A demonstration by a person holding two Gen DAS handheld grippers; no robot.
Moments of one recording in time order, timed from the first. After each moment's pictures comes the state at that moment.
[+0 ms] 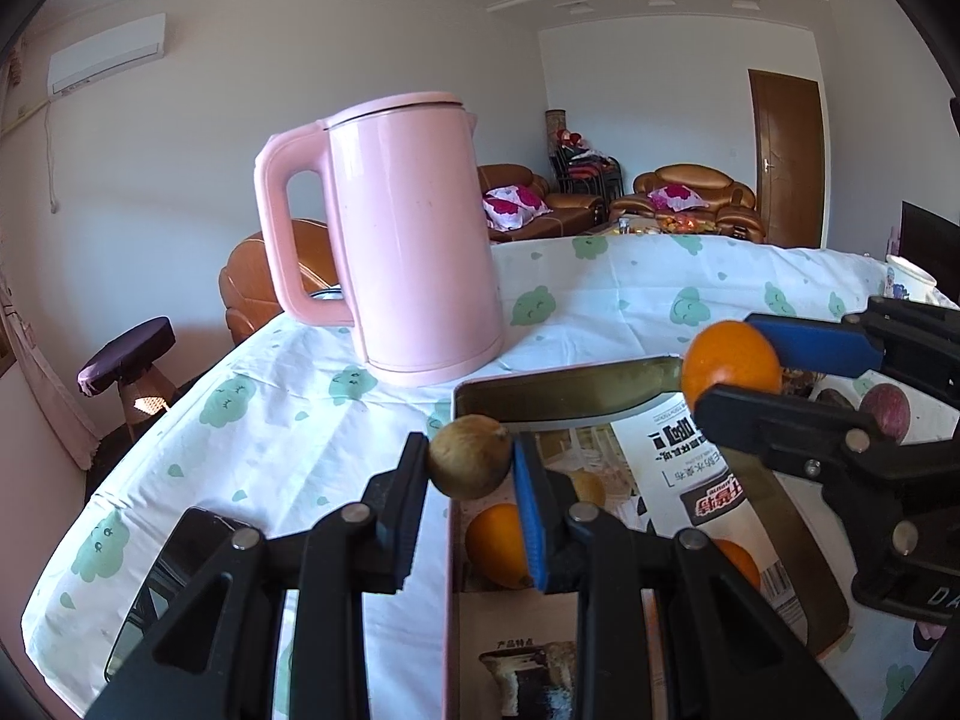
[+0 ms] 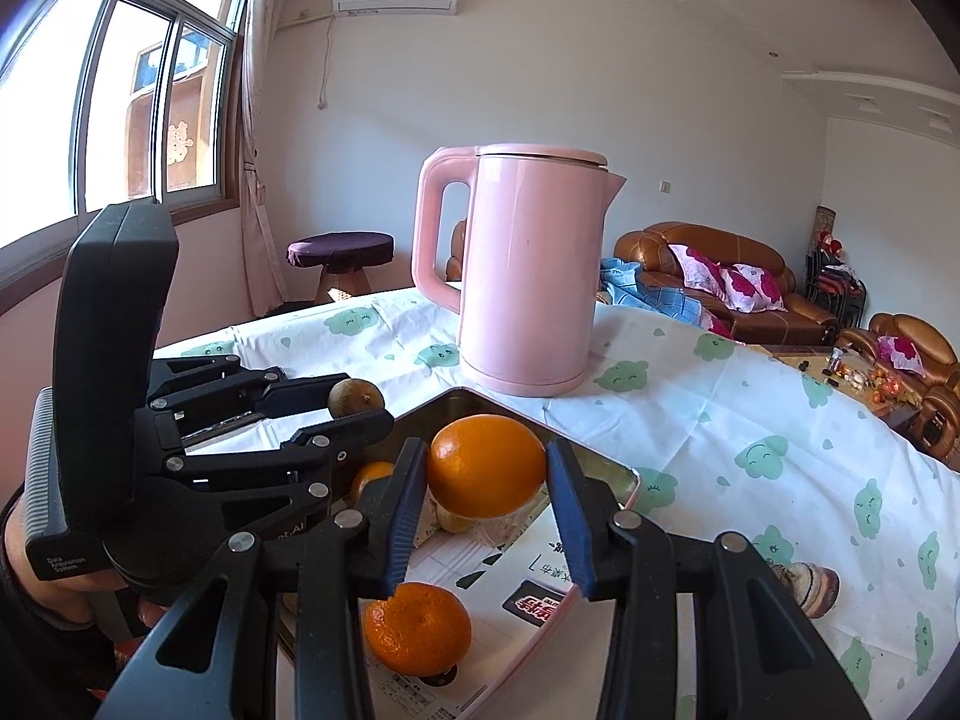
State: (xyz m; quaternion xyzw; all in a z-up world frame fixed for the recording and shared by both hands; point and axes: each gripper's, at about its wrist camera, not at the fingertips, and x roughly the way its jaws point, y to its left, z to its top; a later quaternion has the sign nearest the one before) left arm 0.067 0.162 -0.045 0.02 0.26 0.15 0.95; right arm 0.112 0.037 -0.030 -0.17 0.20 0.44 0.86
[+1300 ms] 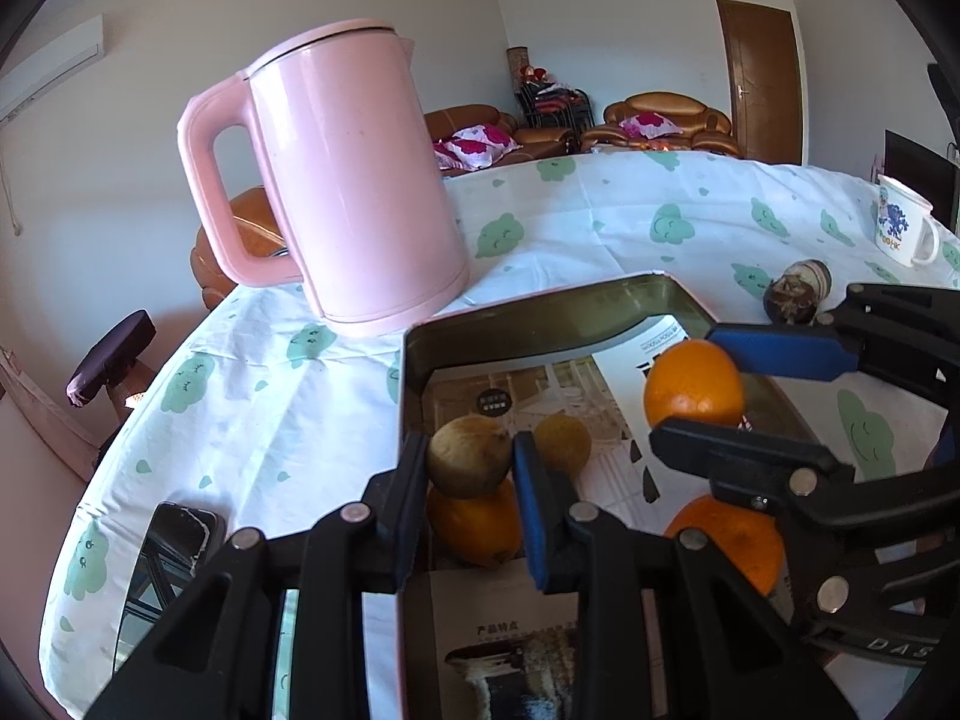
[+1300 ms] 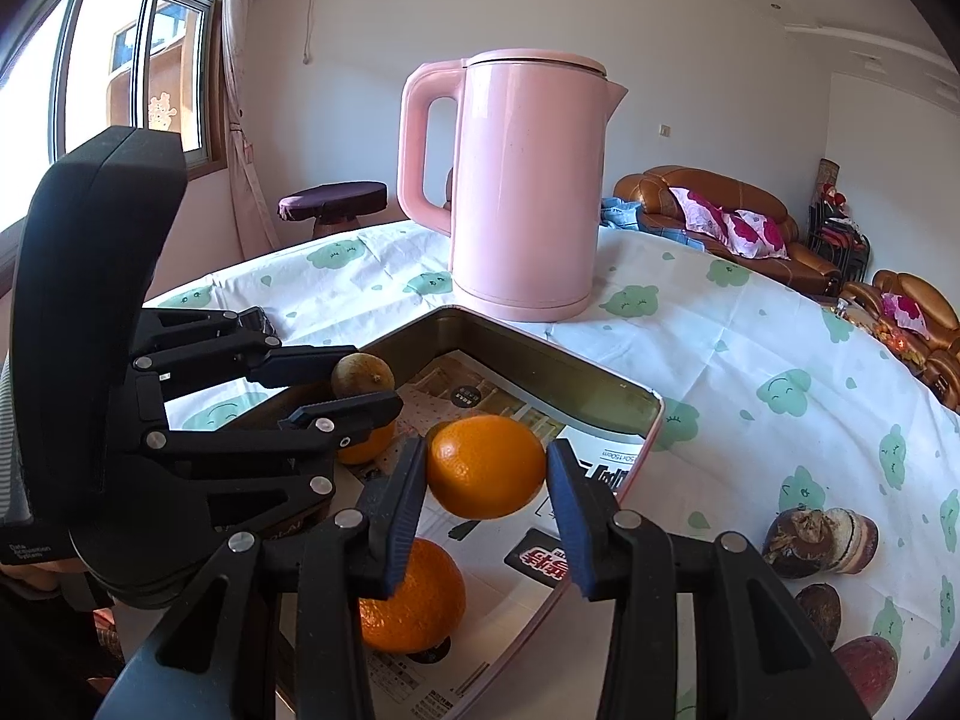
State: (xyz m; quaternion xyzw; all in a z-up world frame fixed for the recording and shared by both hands) left arm 0.092 0.152 -0.066 0.06 0.34 0.13 0.93; right arm 0.128 0.048 -0.064 -0.18 0.27 0.42 0.84
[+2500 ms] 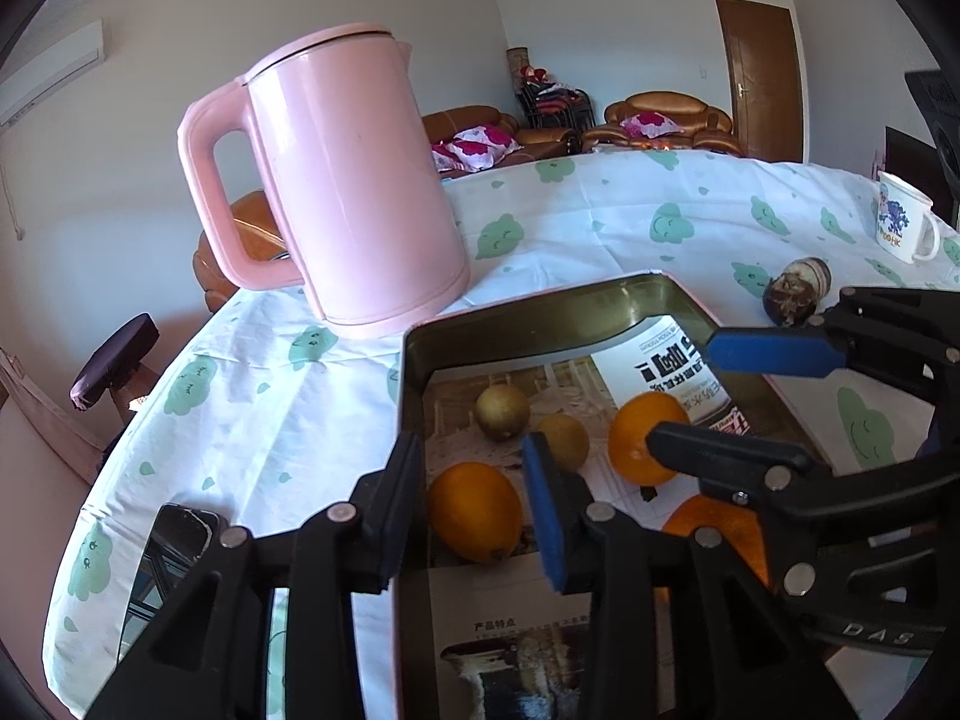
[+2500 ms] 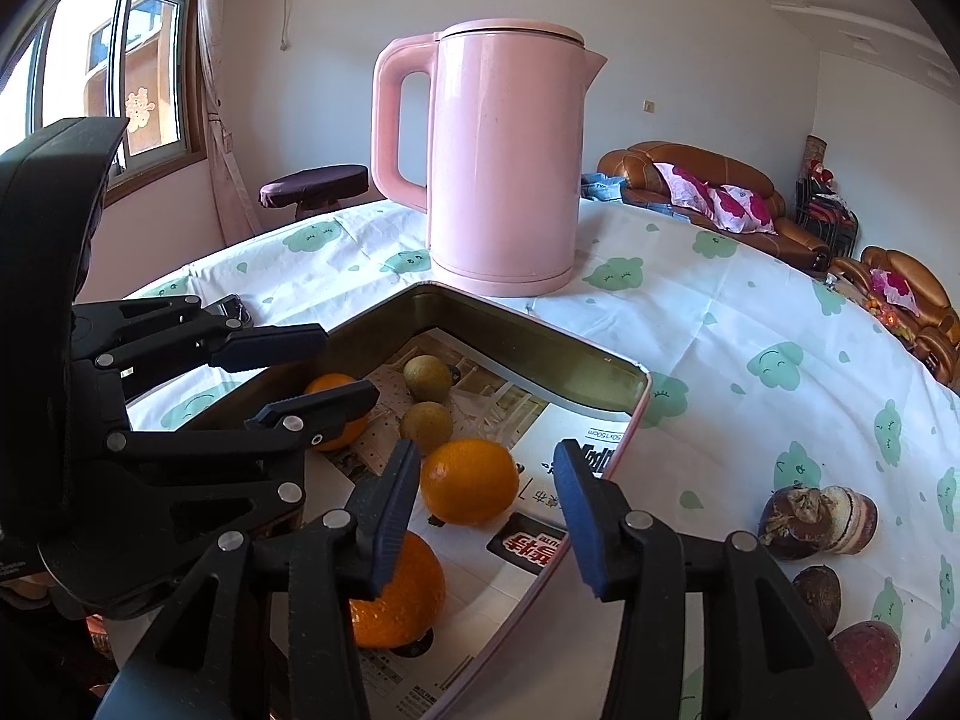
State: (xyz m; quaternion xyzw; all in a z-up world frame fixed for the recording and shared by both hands) left arm 0.090 0.152 -0.065 0.06 0.34 0.13 0.93; right arm 0.136 0.049 -0.069 -0.19 0.29 0.40 0.85
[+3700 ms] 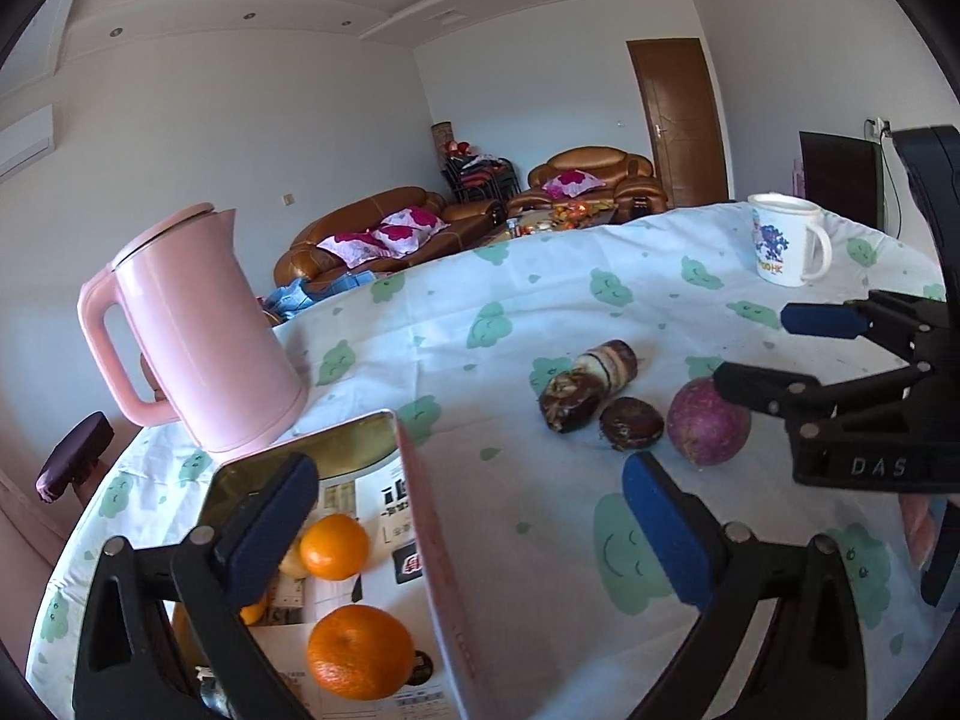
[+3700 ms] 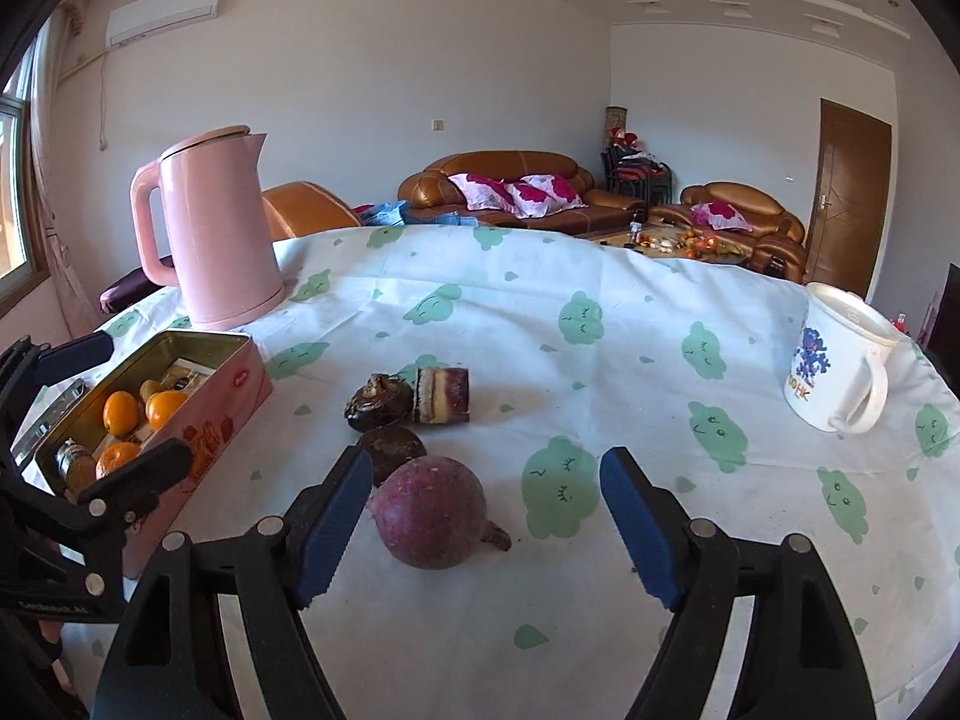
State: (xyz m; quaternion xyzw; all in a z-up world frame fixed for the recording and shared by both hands) left arm 0.094 0.005 -0.035 0.12 0.26 0.05 0.96; right arm 0.162 -0.142 -0.044 -0.09 0.28 0.21 0.93
